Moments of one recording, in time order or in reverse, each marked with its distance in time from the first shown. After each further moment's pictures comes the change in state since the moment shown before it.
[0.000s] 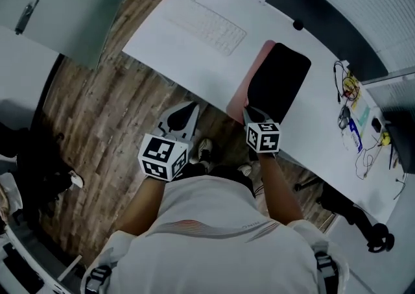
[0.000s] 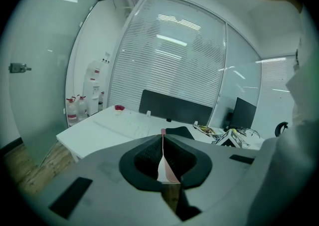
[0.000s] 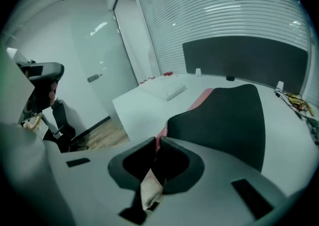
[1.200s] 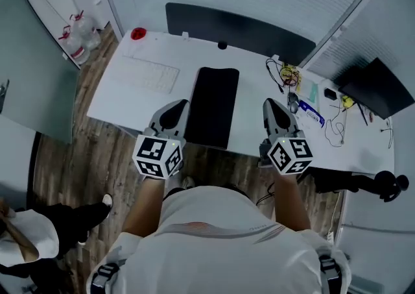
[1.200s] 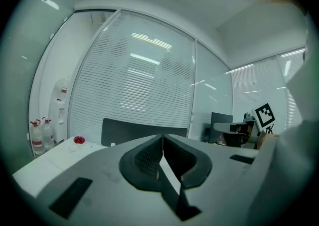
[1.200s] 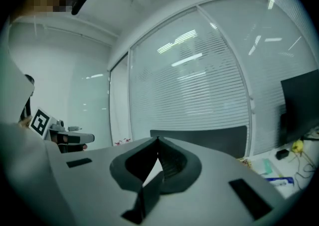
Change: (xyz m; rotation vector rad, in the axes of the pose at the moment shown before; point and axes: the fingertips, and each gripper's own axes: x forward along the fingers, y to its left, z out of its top) left arm 0.050 -0.134 0.122 0.149 -0.213 -0.260; right arm -0.320 -0.080 0.155 0.015 -0.716 -0.278
